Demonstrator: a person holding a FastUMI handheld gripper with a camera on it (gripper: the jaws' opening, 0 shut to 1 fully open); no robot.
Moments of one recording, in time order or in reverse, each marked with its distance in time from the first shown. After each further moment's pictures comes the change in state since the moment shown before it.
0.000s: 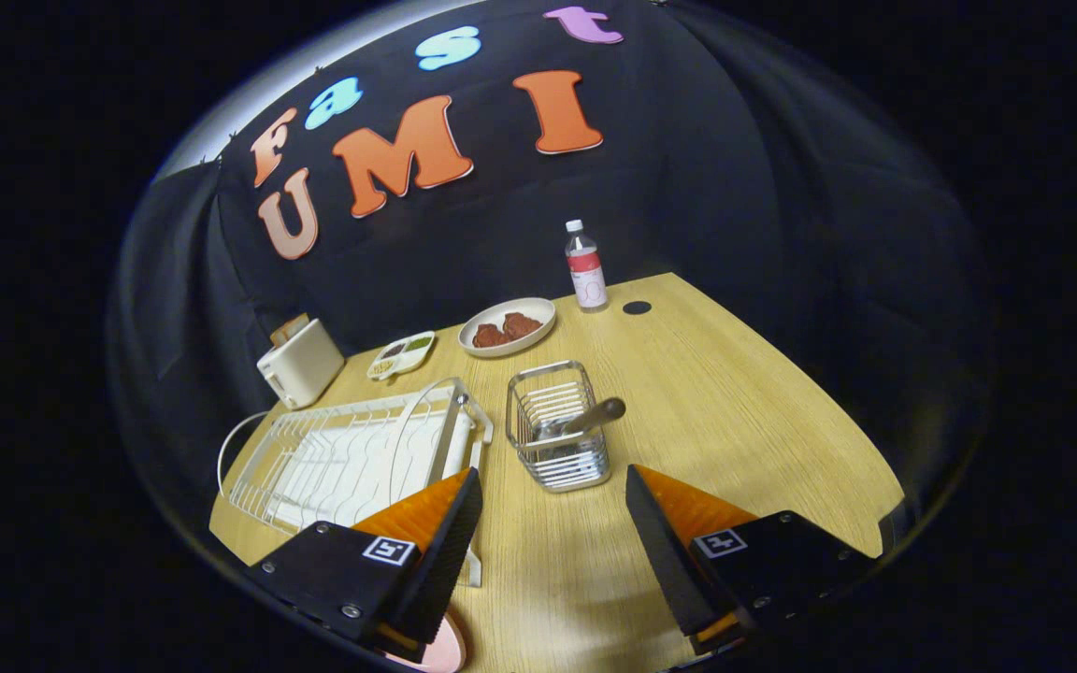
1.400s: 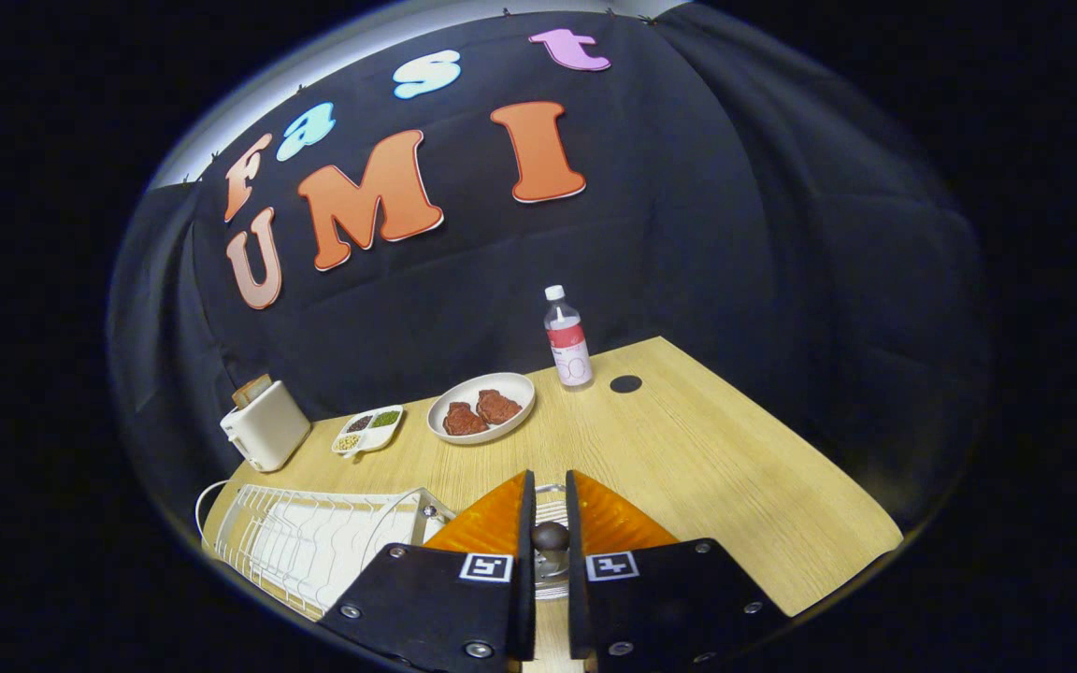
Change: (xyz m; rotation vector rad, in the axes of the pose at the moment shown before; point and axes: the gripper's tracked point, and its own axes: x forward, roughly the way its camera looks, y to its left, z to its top) arm 0.056 0.006 0.076 -0.010 -0.165 -0.072
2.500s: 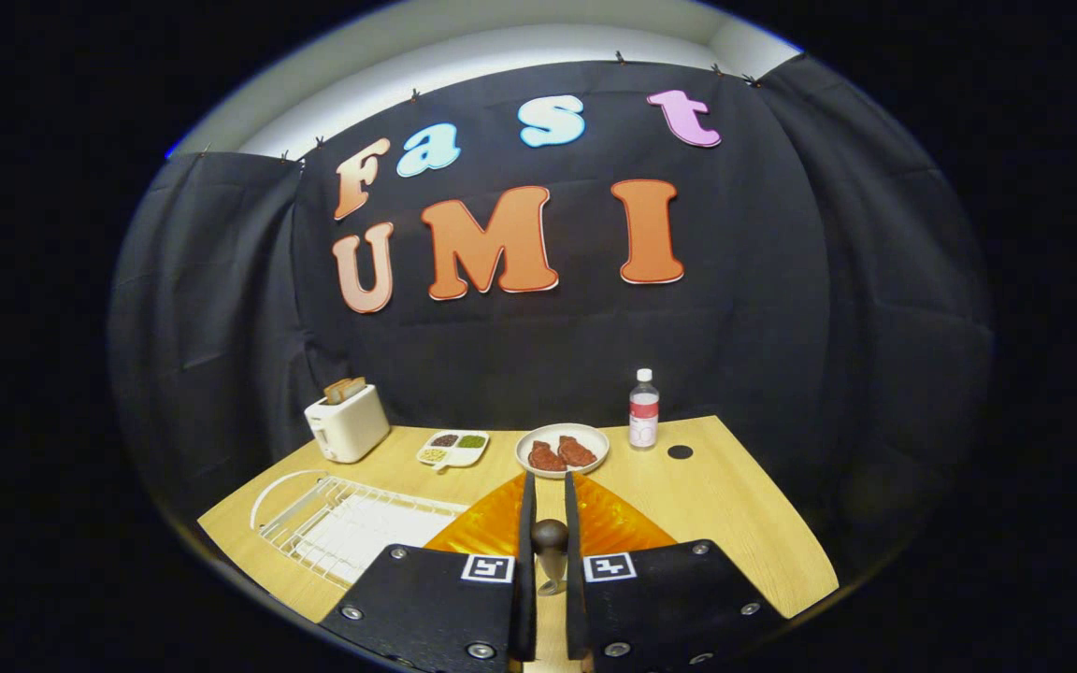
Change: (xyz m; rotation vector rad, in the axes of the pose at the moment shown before) arm -0.129 0.093 0.065 -0.197 -0.118 0.208
